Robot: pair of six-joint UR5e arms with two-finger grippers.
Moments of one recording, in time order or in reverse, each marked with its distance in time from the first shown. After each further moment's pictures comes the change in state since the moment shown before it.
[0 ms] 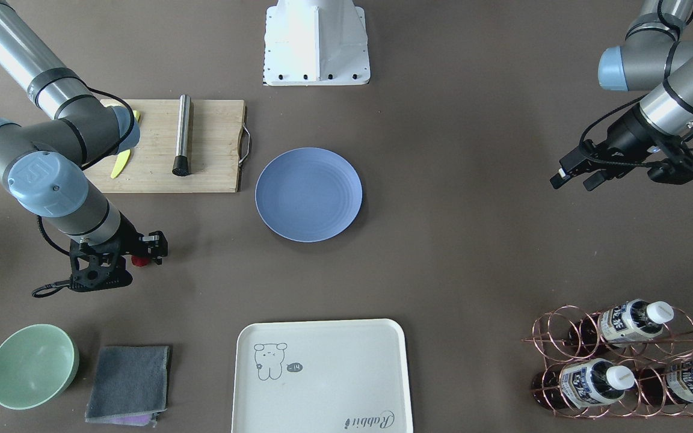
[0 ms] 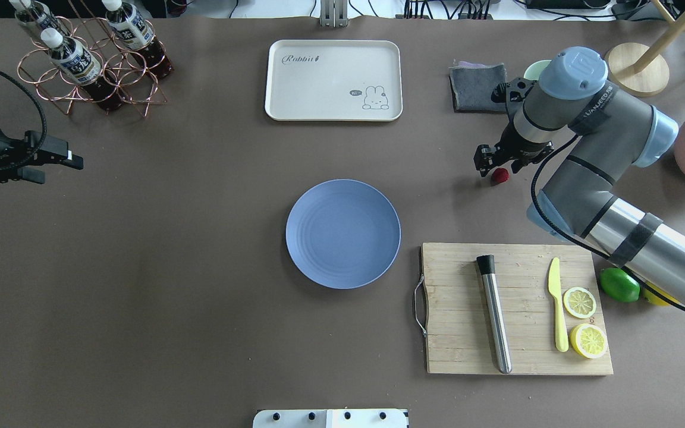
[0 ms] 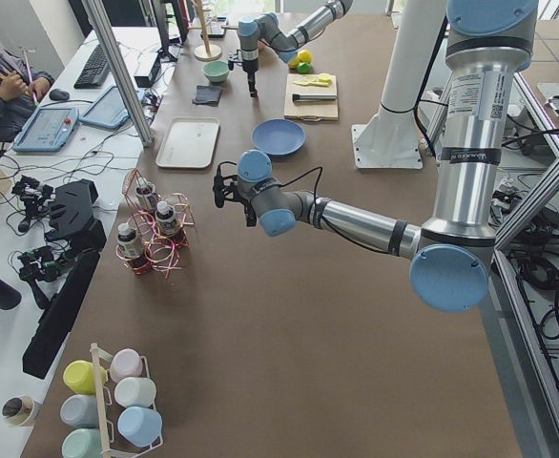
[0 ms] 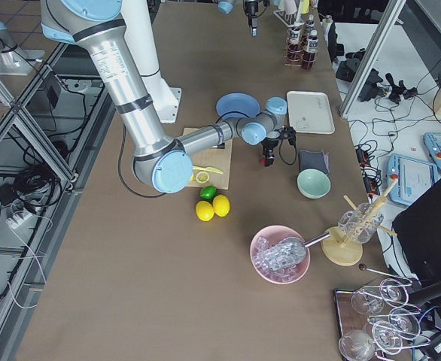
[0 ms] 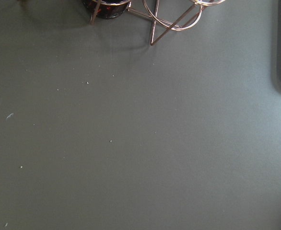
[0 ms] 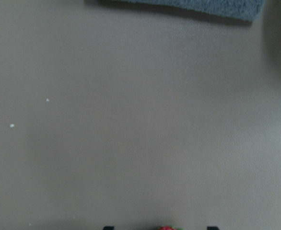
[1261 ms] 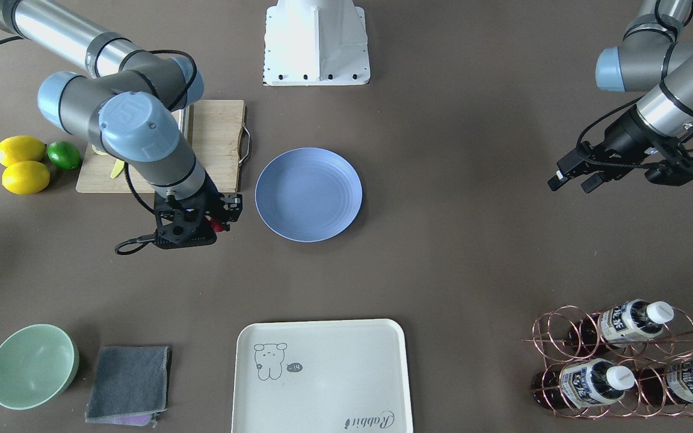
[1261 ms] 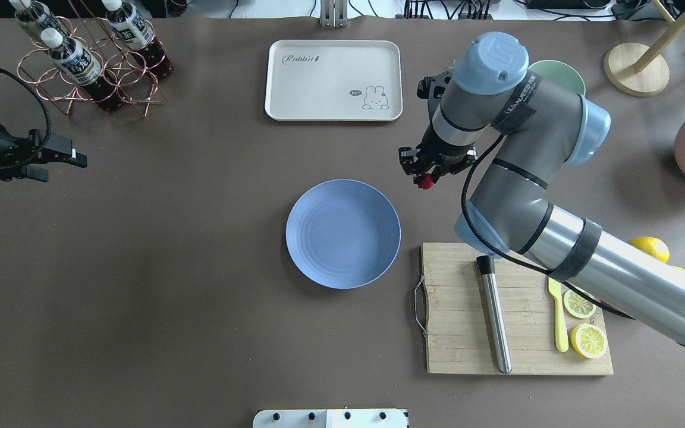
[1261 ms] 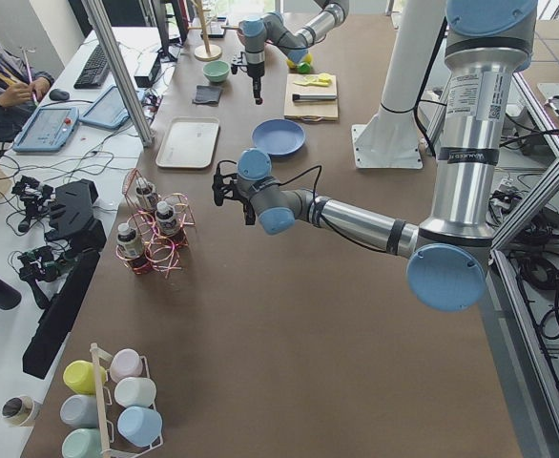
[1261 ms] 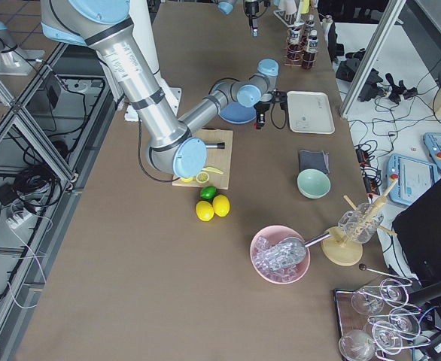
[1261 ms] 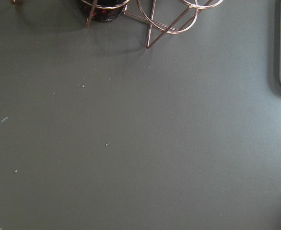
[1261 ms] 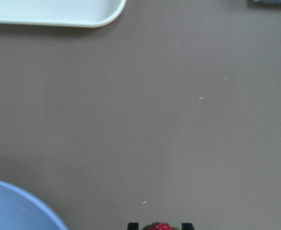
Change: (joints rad) left arm 0.007 -0.007 0.001 -0.001 0.018 -0.004; right arm -0.138 0.180 0.161 -0.211 -0.027 0.247
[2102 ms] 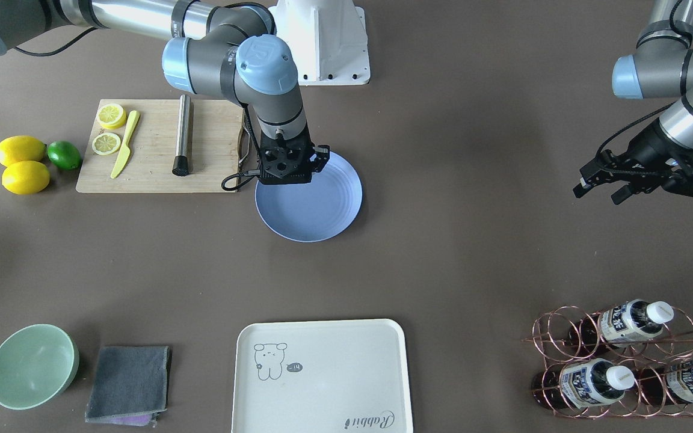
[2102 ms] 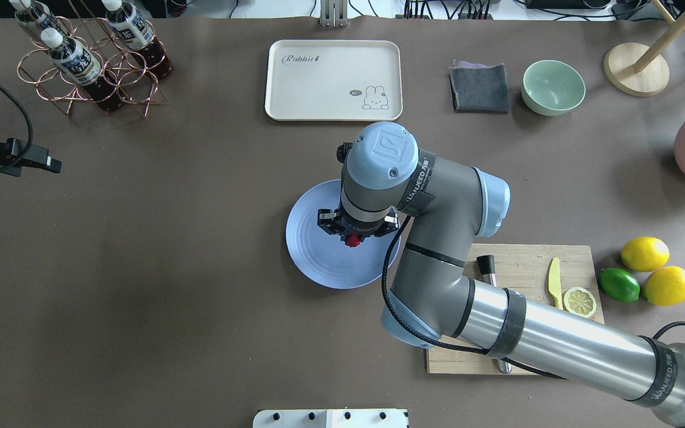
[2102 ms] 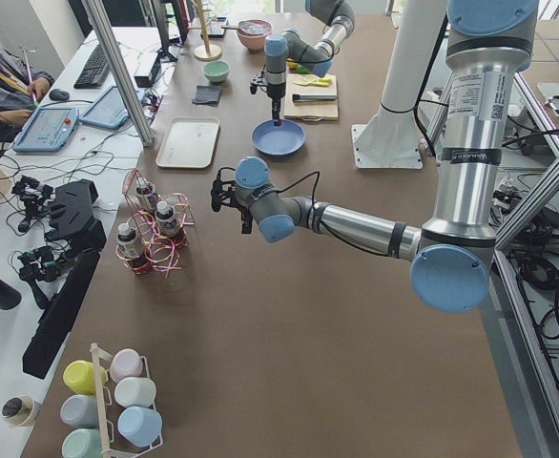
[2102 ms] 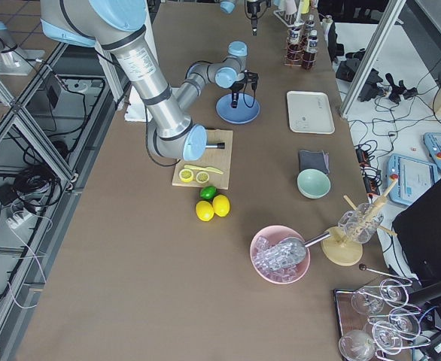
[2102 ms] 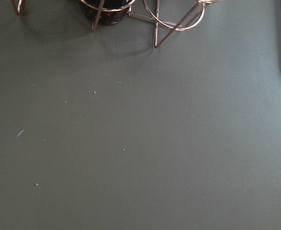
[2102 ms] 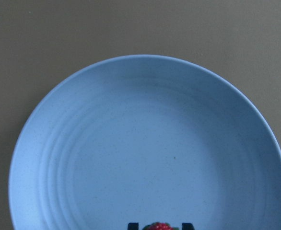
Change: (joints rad) left arm -0.061 0.029 0.061 0.067 -0.004 0.331; right arm -0.221 0.094 -0.001 -0.006 -0.157 0.239
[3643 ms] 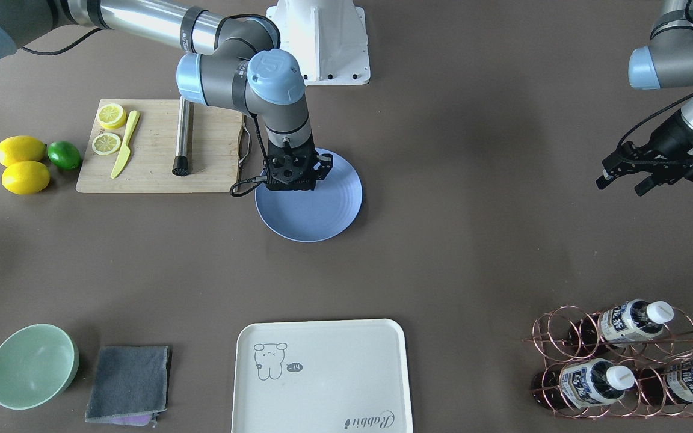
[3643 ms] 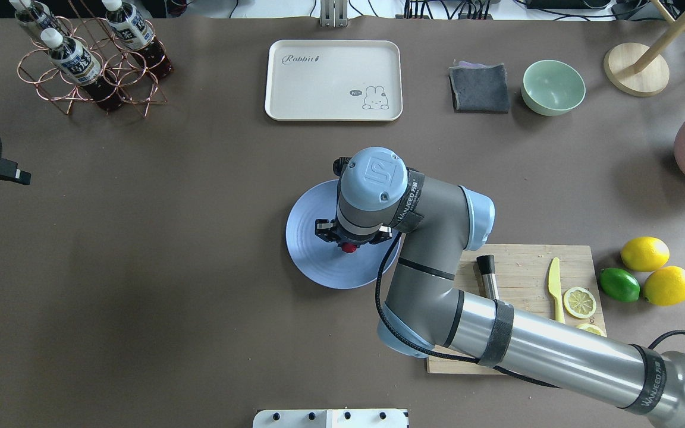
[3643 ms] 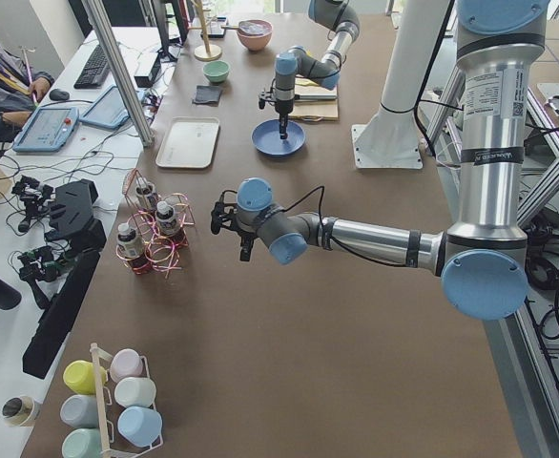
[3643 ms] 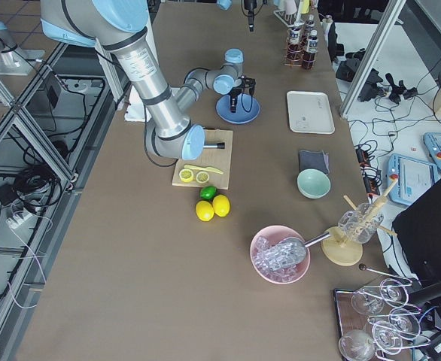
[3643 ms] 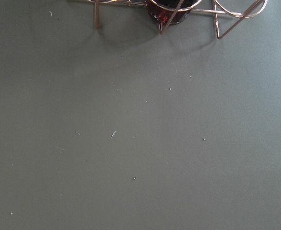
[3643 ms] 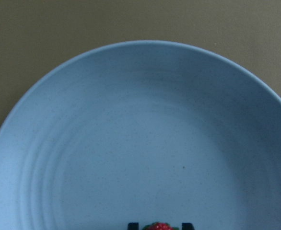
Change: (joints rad) left arm -0.021 0.068 -0.016 -0.010 0.007 0.053; right arm -0.025 0.000 -0.070 0.085 -0.049 0.022
